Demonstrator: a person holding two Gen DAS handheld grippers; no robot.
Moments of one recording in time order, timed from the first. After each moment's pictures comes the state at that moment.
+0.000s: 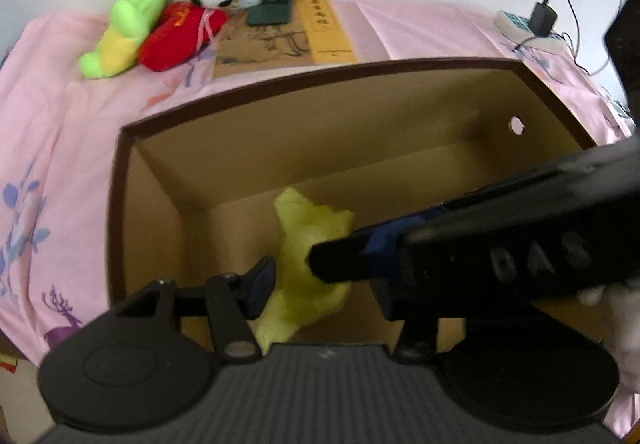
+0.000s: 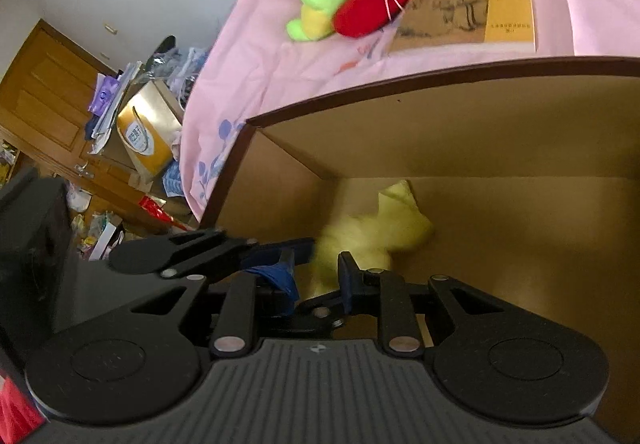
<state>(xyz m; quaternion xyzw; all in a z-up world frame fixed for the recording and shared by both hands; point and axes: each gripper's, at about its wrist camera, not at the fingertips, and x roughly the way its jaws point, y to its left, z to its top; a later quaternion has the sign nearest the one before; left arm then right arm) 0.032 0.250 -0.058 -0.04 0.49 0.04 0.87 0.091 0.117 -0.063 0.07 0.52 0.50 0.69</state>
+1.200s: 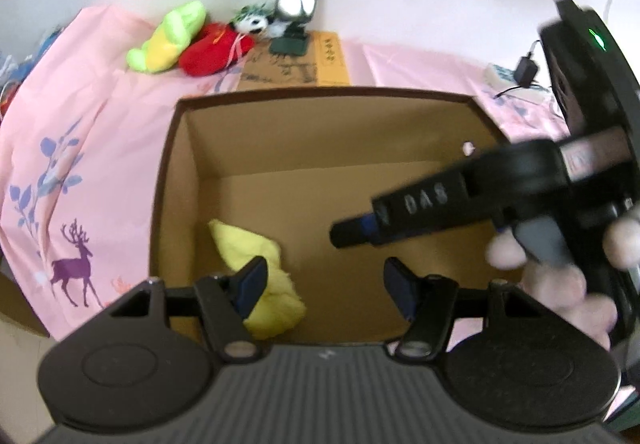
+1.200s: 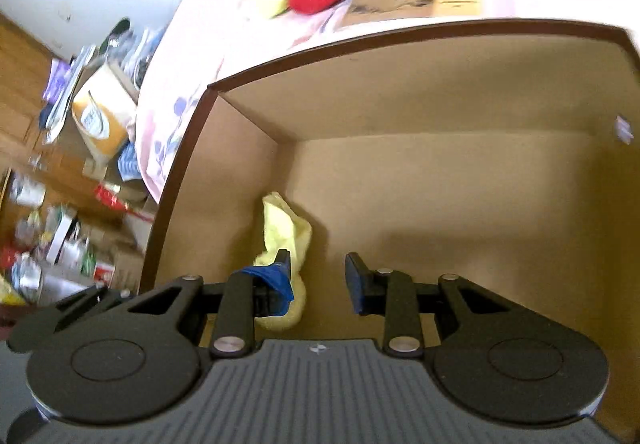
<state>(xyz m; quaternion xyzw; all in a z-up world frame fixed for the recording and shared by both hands) -0.050 0.224 -0.011 -0.11 0.43 0.06 0.89 0.043 0.097 -0.052 0.04 0.55 0.42 0.72</state>
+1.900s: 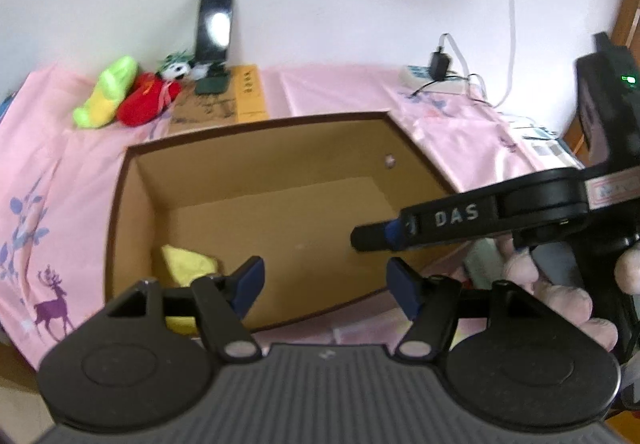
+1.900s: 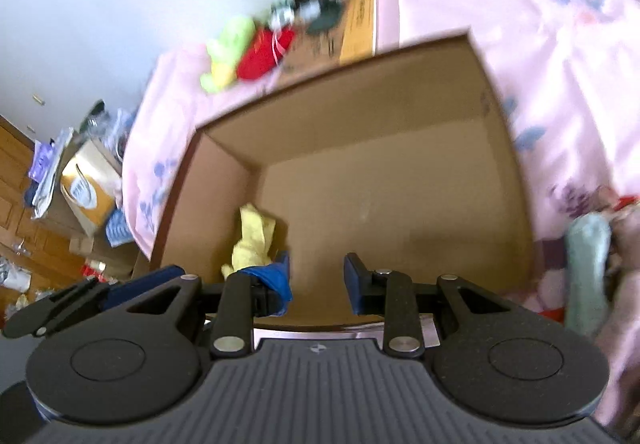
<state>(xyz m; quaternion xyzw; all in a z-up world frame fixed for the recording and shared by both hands) -0.077 0.175 0.023 -0.06 0.40 -0.04 0.91 0.004 0.012 -0.029 0.11 0.48 0.34 0.80</state>
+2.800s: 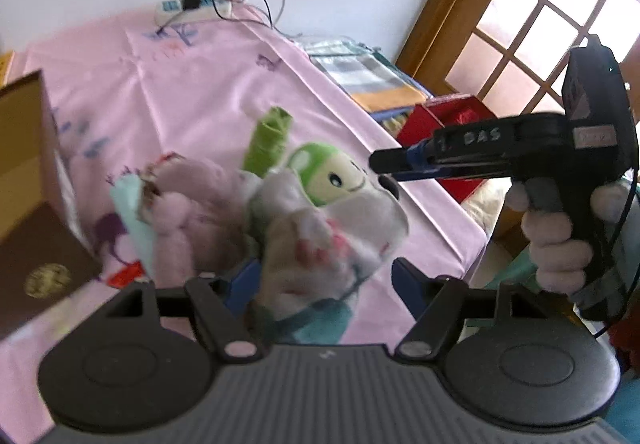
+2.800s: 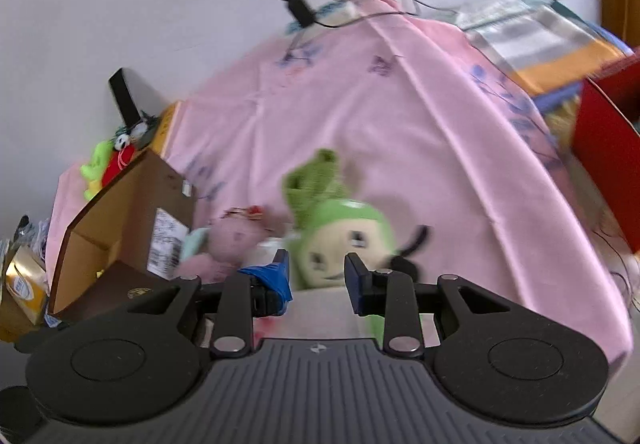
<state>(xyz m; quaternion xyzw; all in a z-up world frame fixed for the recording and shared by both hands) -0.061 -0.080 -0.015 -0.05 0.46 -0.27 0.85 -0.004 -0.320 -0.061 0.20 0.44 0.18 0.86</state>
